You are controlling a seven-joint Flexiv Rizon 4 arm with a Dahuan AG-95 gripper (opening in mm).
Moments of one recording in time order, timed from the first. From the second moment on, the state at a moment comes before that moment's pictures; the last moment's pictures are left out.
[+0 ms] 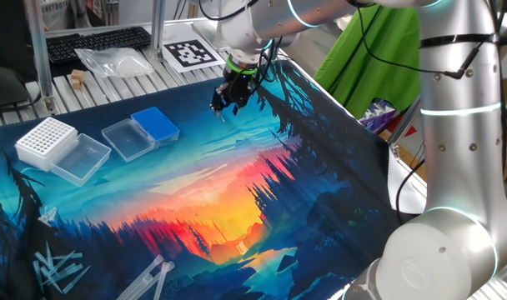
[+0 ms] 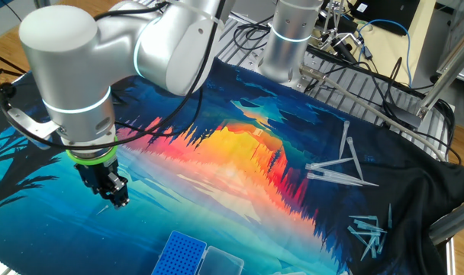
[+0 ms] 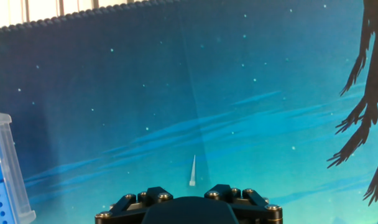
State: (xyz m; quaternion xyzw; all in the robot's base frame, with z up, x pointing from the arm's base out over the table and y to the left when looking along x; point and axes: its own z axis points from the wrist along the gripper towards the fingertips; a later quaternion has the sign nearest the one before) arm 0.695 -0.129 0.025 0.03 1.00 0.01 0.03
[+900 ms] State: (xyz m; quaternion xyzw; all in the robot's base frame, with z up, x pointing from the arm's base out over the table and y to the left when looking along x) arm 0.698 -0.131 0.013 0.03 1.00 0.02 0.03
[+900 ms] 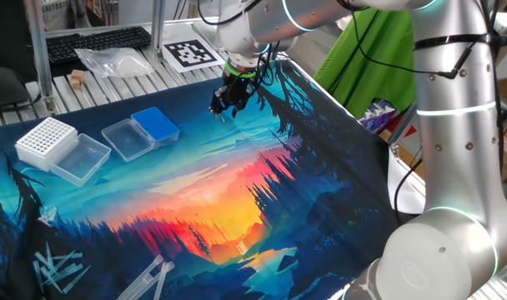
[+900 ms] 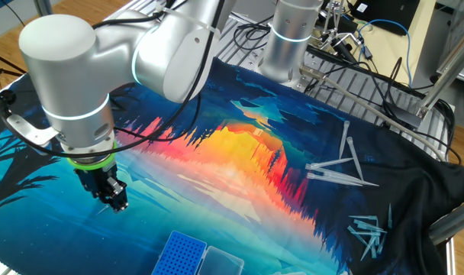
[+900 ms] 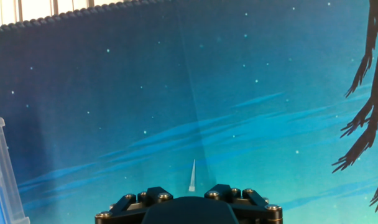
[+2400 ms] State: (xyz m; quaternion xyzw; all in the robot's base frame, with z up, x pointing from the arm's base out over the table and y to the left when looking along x) arm 0.700 -0.131 0.005 0.04 1.00 0.02 0.03
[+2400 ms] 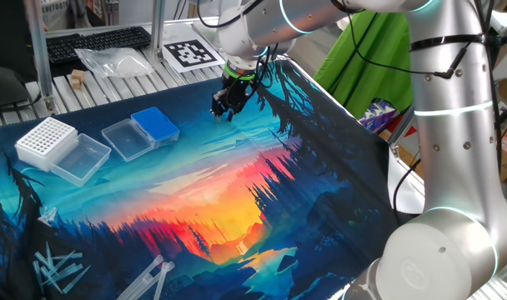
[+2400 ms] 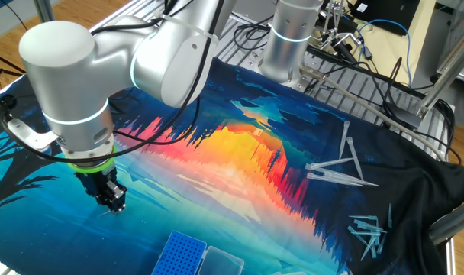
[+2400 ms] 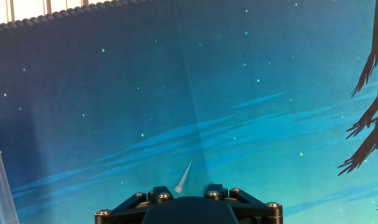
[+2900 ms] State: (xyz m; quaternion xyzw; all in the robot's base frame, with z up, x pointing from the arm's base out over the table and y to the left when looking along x) arm 0.699 -0.131 0.005 0.03 1.00 0.02 0.03
